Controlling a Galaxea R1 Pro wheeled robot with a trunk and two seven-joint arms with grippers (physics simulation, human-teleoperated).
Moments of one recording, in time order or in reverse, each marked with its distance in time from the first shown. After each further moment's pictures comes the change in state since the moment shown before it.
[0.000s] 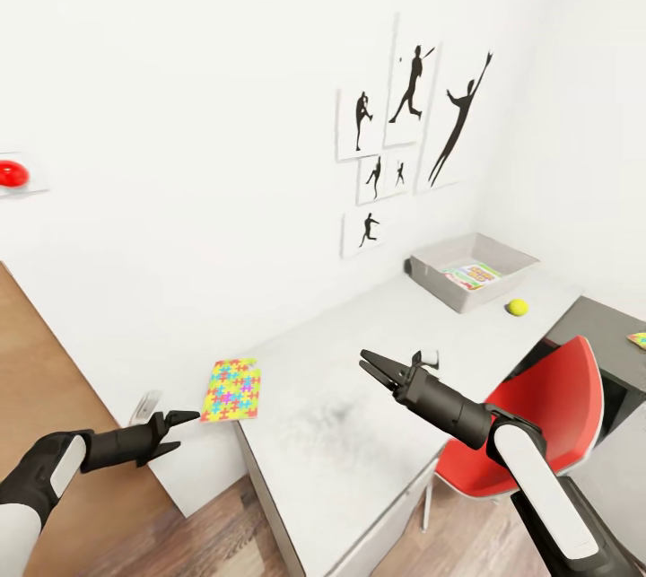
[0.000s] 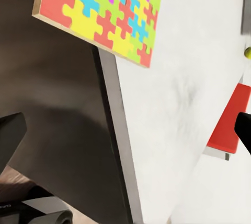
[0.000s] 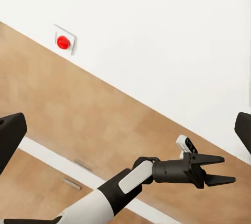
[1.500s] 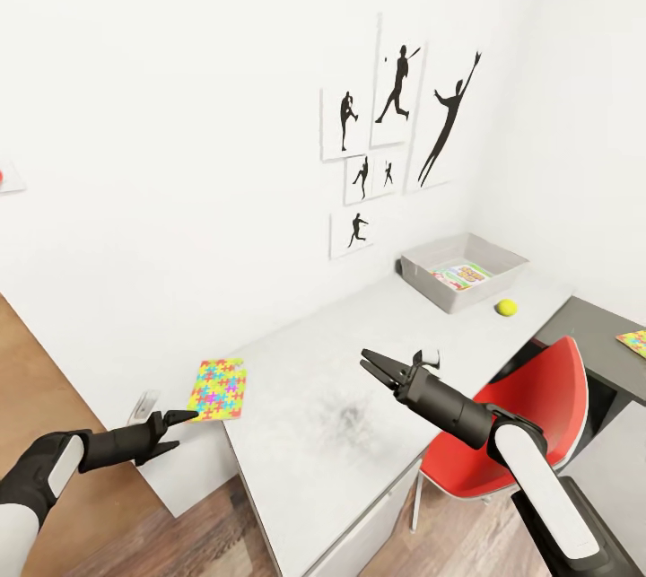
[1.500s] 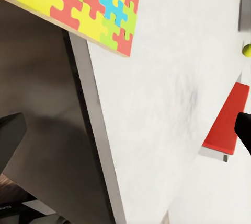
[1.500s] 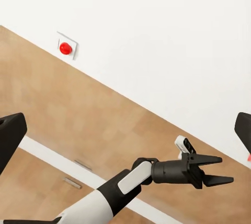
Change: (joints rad) left arm 0.000 0.006 0.001 0.000 0.001 -0.001 -0.007; right arm 0.000 0.000 -0.004 0.000 0.000 0.000 0.000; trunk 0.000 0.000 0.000
